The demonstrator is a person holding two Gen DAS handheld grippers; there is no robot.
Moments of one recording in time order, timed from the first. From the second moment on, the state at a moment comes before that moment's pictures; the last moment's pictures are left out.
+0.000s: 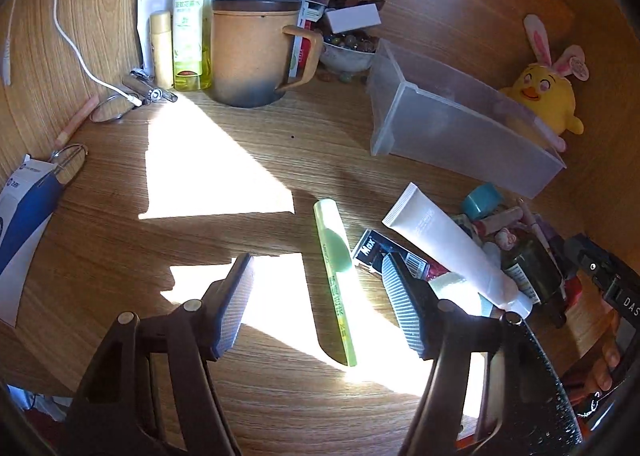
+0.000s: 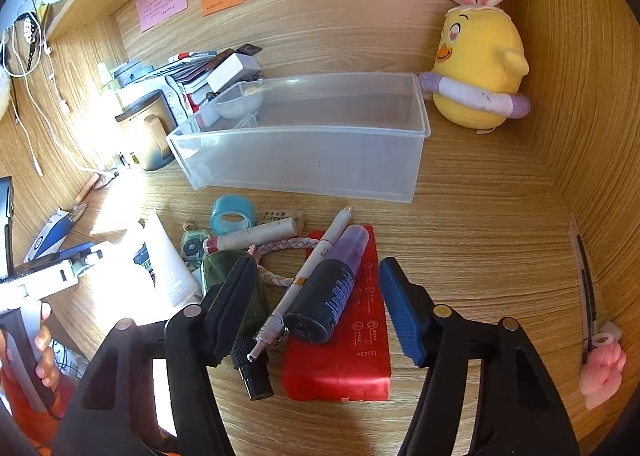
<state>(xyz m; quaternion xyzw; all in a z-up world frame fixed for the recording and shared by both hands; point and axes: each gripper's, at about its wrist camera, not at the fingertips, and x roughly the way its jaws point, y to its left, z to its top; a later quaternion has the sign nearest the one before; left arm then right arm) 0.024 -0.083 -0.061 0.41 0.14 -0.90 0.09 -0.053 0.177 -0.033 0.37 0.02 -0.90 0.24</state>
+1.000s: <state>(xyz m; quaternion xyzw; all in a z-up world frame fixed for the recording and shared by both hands) 0.014 -0.081 -0.070 0.40 0.11 -0.90 0.11 -0.070 0.187 -0.053 0.40 0.00 -0.89 0.22</state>
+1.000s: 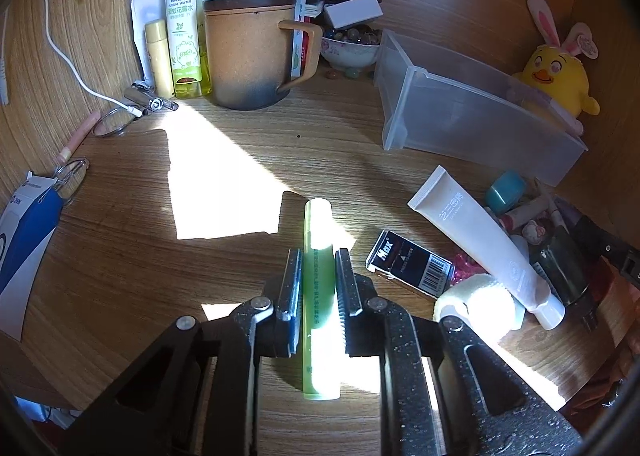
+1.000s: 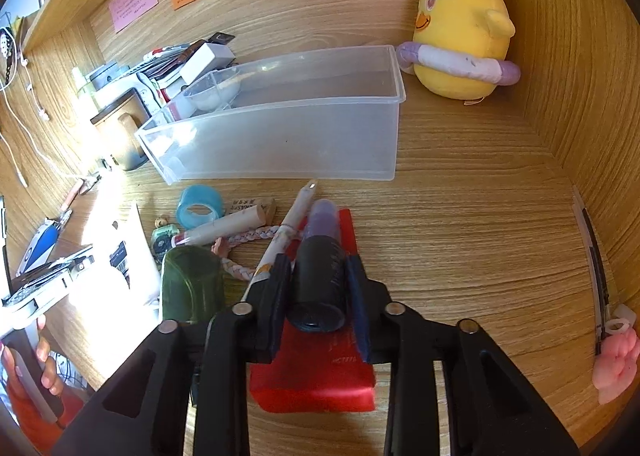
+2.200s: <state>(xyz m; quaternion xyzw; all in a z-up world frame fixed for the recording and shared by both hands) -0.042 -0.035 0.030 0.28 0.09 -0.96 0.01 -0.085 0.175 0.036 0.27 -0.03 -0.92 0.29</state>
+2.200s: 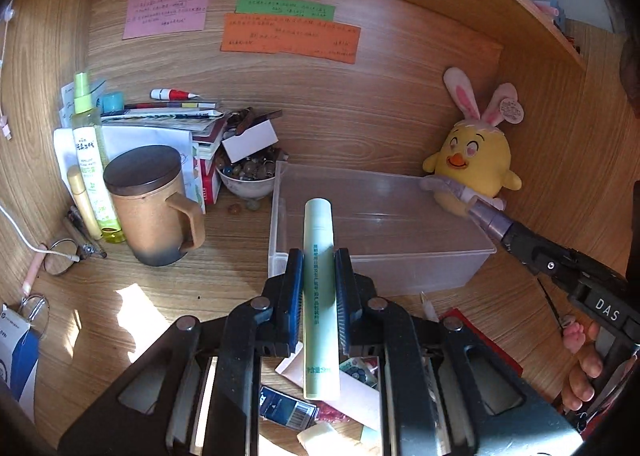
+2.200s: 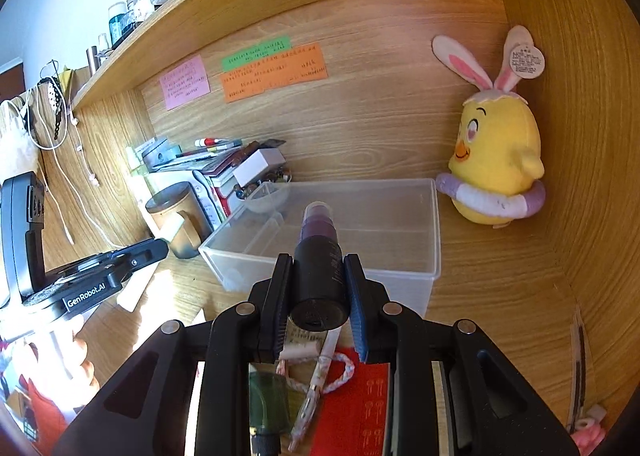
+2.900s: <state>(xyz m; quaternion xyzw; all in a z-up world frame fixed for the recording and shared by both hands) -0.143 -0.031 0.033 0.35 0.08 -0.93 -0.04 -0.178 0.146 0.042 0.31 0.01 -0.90 0.30</state>
